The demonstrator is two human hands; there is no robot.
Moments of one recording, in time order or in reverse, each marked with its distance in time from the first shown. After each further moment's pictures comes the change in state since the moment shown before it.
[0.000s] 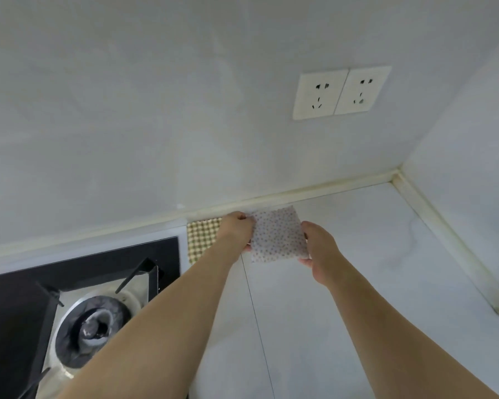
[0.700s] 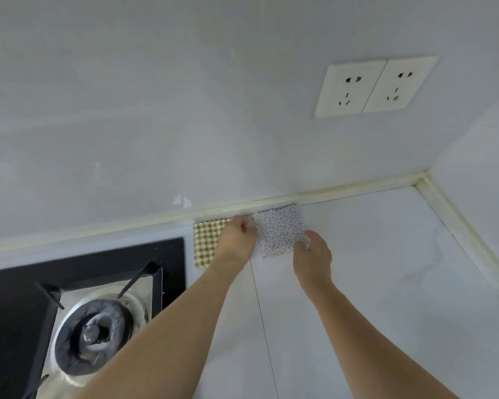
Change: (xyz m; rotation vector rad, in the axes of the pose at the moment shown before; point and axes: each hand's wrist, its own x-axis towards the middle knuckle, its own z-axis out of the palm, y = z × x) left_hand 0.019 -0.026 -0.012 0.315 0.122 0.202; right_hand 0.018 0.032 0.037 -0.496 0.177 -0.328
